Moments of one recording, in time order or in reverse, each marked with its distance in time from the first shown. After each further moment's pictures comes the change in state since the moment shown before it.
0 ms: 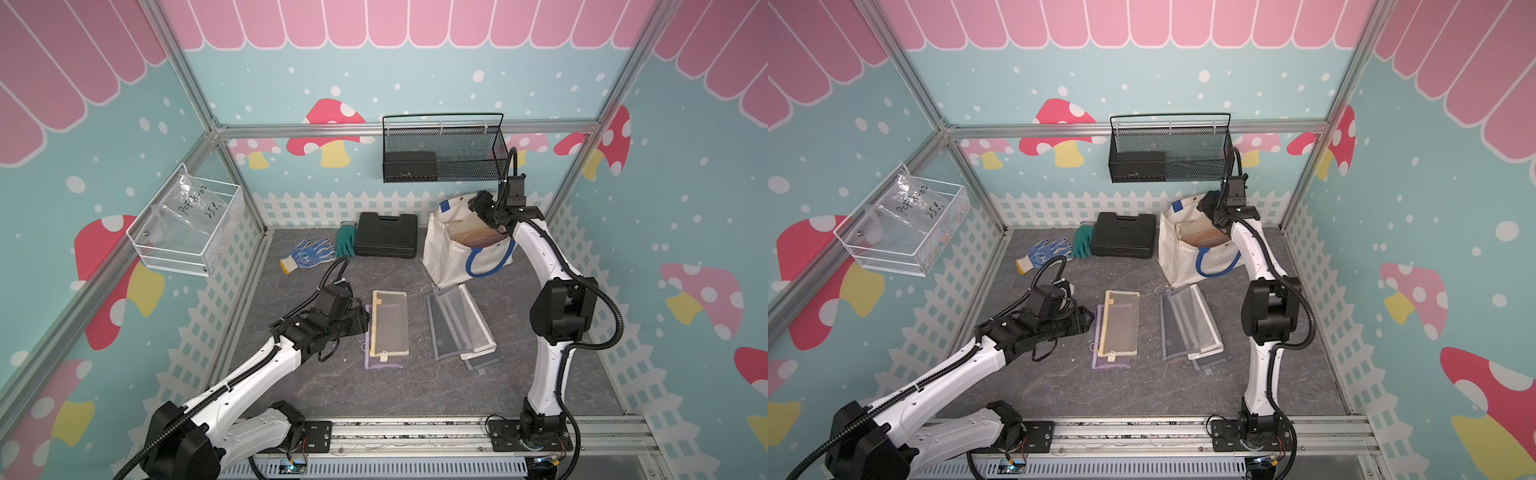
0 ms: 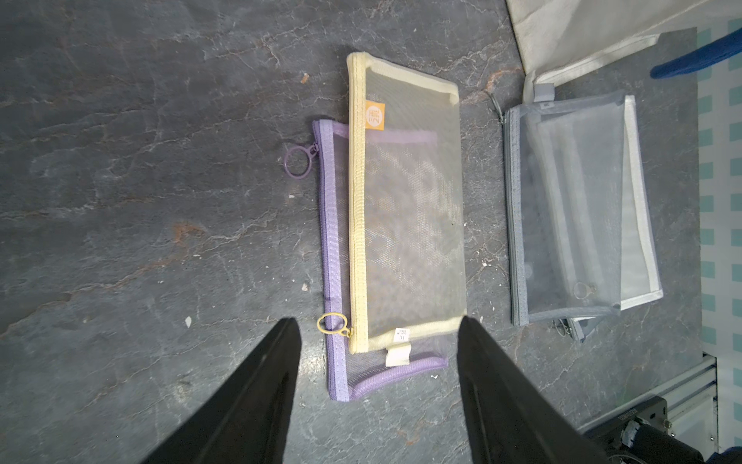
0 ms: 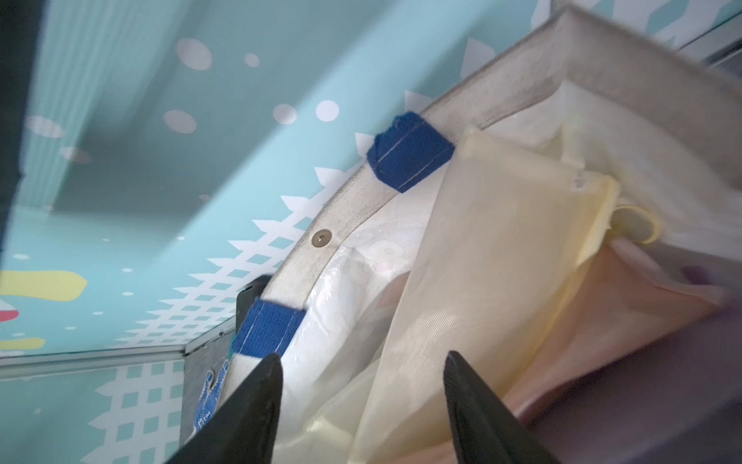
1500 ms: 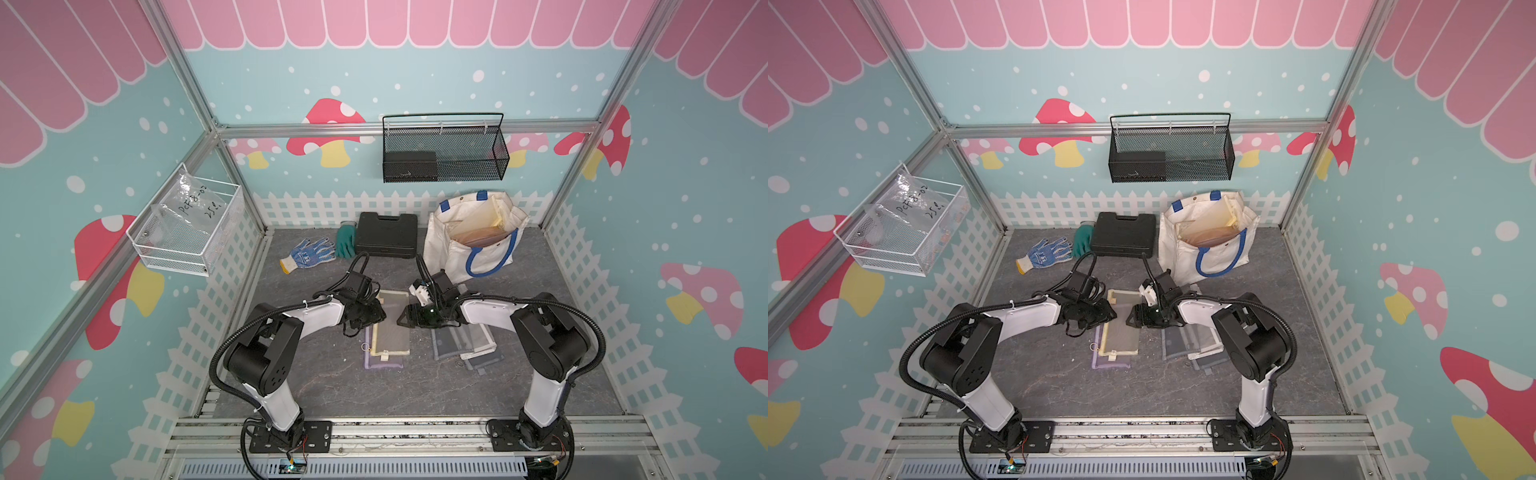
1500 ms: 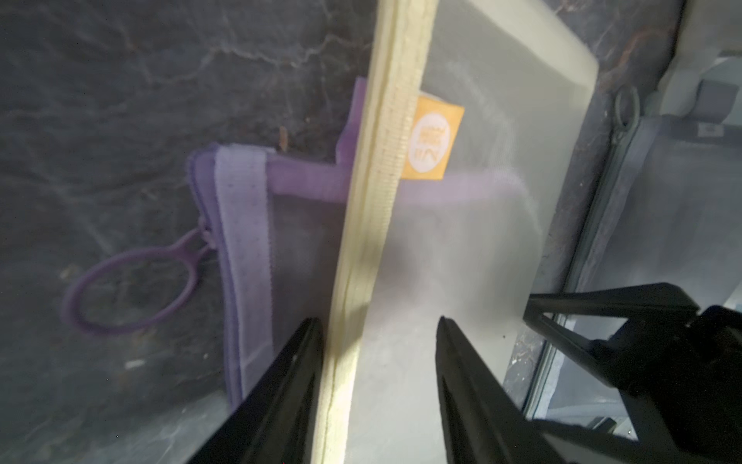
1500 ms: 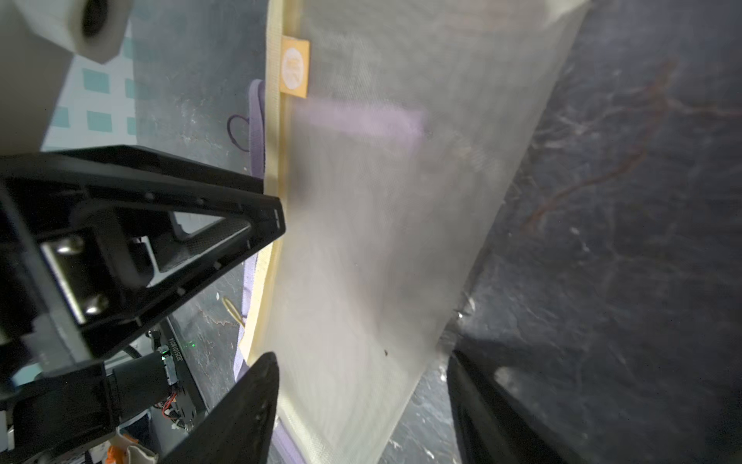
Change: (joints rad) left arm 0.093 0.628 0.132 0.302 0.285 -0.098; right arm 0.491 -0.182 -1.075 0.494 -0.436 -0.113
